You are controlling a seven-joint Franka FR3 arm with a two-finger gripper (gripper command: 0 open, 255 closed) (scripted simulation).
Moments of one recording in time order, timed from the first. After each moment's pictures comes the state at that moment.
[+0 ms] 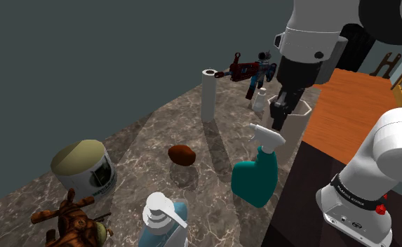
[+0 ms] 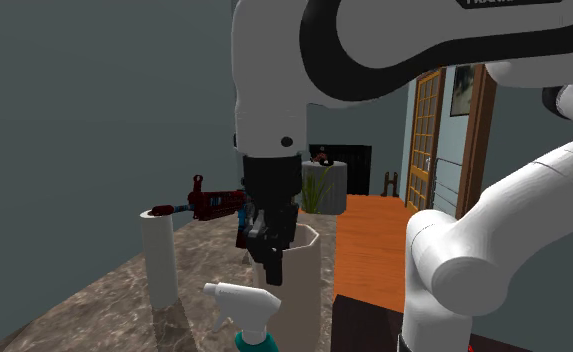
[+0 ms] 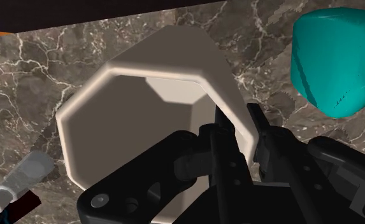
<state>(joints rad) 0.16 -0.85 0.45 -2.50 0.34 1.67 0.33</state>
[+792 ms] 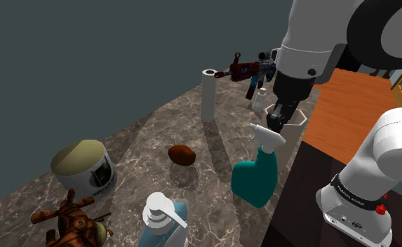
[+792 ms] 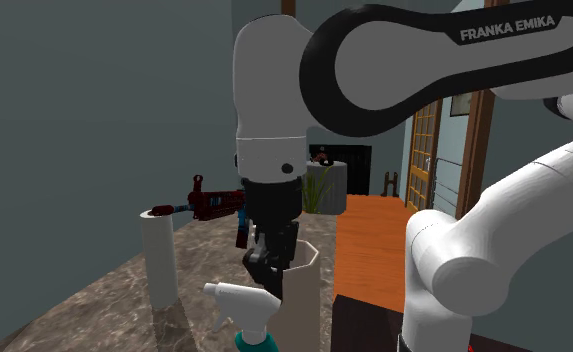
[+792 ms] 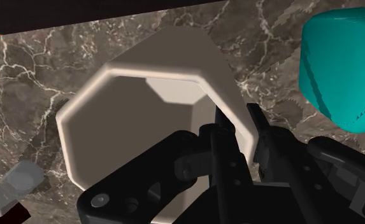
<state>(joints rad) 0.17 -0.85 0.47 -2.57 0.36 1.74 0.32</state>
